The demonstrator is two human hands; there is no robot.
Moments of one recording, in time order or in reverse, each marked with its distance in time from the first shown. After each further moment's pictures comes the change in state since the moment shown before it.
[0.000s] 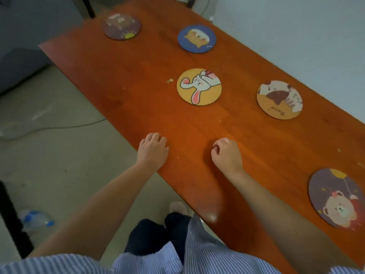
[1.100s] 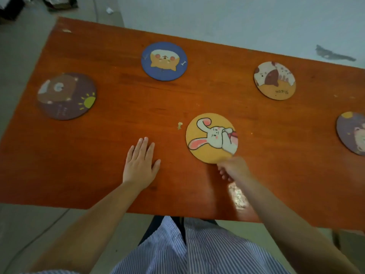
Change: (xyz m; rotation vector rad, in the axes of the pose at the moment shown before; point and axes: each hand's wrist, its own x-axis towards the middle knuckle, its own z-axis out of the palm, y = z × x) left_hand 0.231 -0.181 -0.059 0.168 -0.170 0.624; right_hand 0.106 -0.159 0.050 0.782 -0.040 1.265
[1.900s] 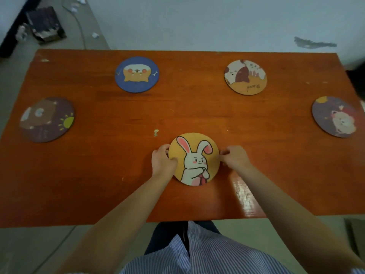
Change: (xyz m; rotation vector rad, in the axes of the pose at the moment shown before) left_hand 0.032 0.138 -0.024 -0.772 -0.039 -0.411; right_hand 0.016 0.020 -0.067 -0.256 0.124 -0.297
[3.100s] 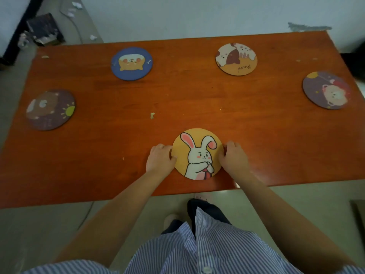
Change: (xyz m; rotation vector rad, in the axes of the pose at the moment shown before) left_hand -0.041 -0.038 -0.001 0.592 -0.088 0.309; right_hand -0.046 0.057 0.051 -0.155 0.297 -0.145
